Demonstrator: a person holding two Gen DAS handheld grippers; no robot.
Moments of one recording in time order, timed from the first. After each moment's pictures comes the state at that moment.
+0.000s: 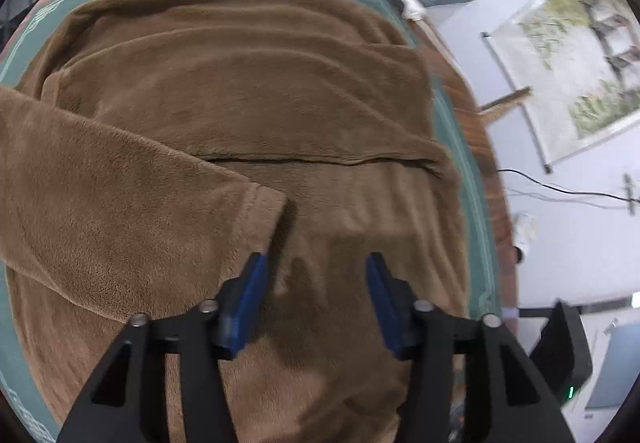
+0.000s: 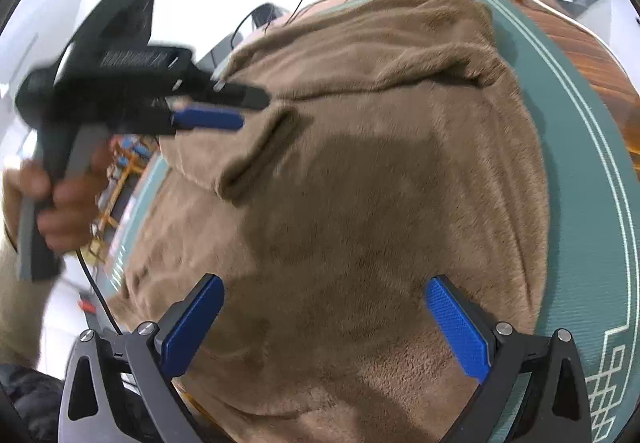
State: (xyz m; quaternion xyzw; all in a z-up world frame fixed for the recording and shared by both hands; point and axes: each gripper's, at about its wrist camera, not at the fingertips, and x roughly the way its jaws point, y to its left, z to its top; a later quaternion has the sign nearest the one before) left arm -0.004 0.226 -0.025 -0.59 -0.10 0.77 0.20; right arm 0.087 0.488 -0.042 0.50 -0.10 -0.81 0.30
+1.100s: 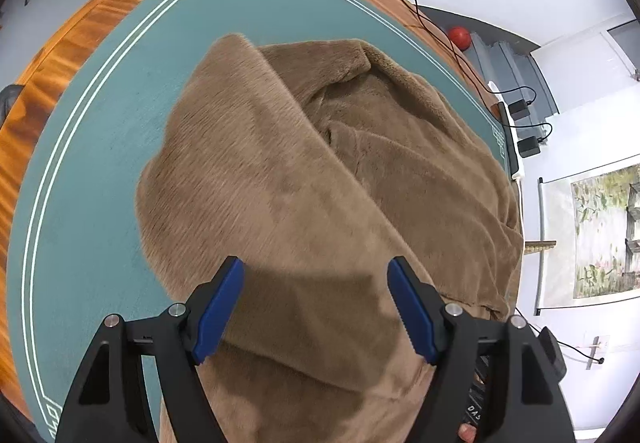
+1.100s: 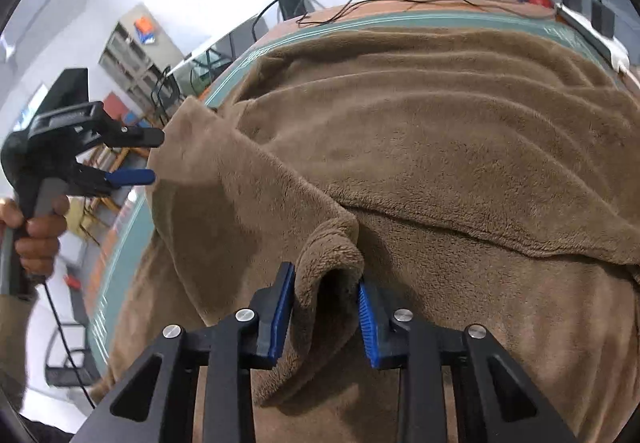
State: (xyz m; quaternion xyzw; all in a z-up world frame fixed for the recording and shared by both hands) left arm -0.074 -0.006 -0.052 -0.58 -0.27 0.77 0.03; right arm -0.044 0.314 -0.063 0.51 -0.02 -0.80 0.33
